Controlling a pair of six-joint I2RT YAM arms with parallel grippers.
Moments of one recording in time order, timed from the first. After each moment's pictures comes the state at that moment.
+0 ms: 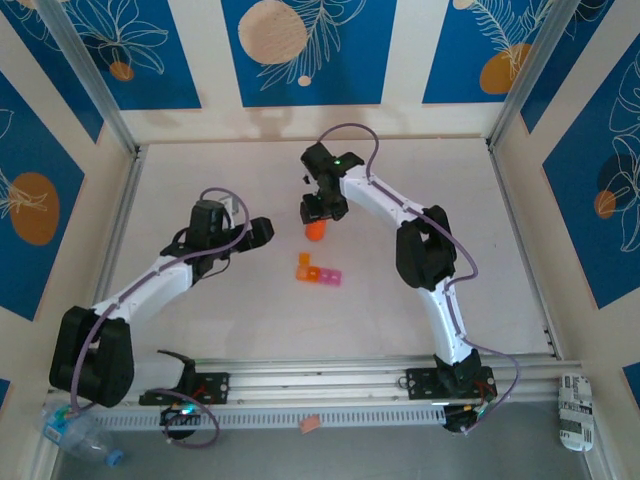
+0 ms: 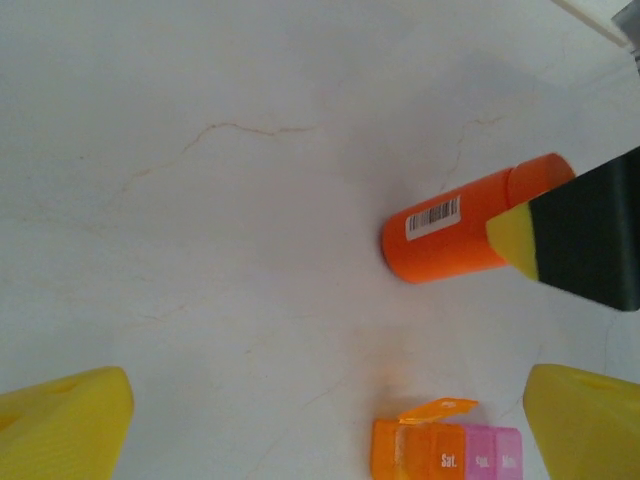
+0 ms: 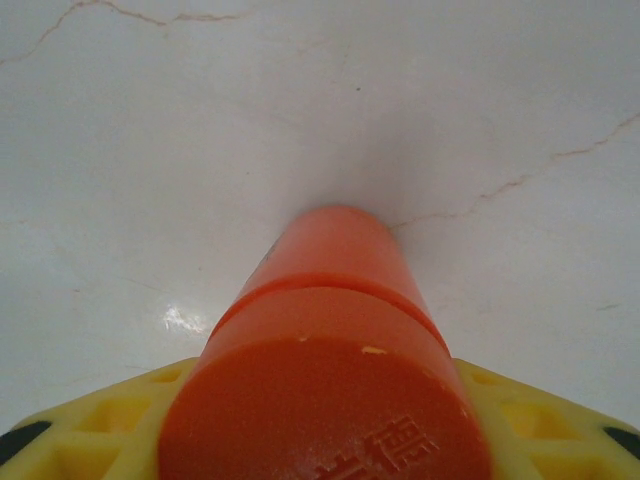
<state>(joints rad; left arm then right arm) -0.32 1.29 0.74 -0.14 0.23 -0.57 0.59 2.23 2.03 -1.09 -0.09 0.30</state>
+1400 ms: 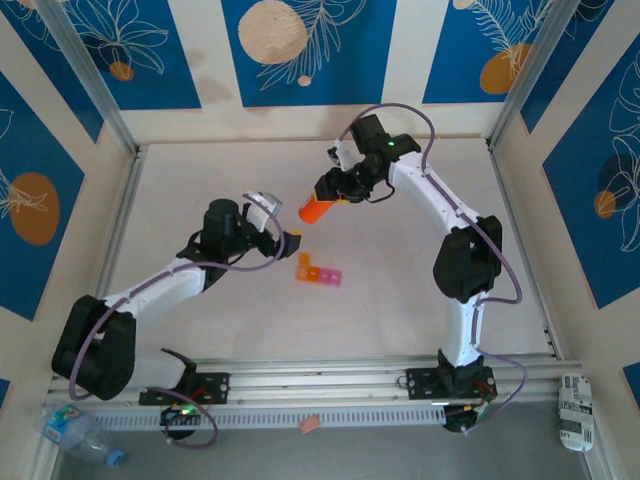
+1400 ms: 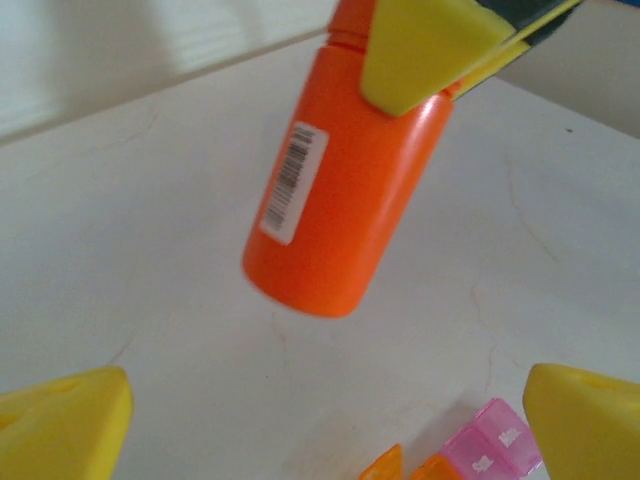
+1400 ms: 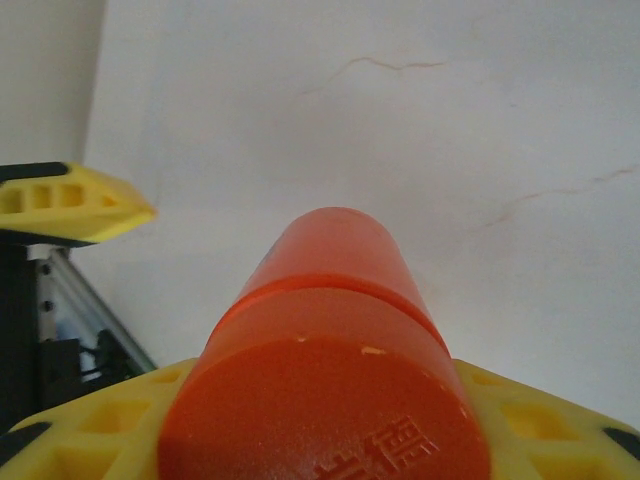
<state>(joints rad) -0.46 1.33 0.73 0.22 0.41 0.06 0.43 1.96 1.91 -1.06 -0.60 0.23</state>
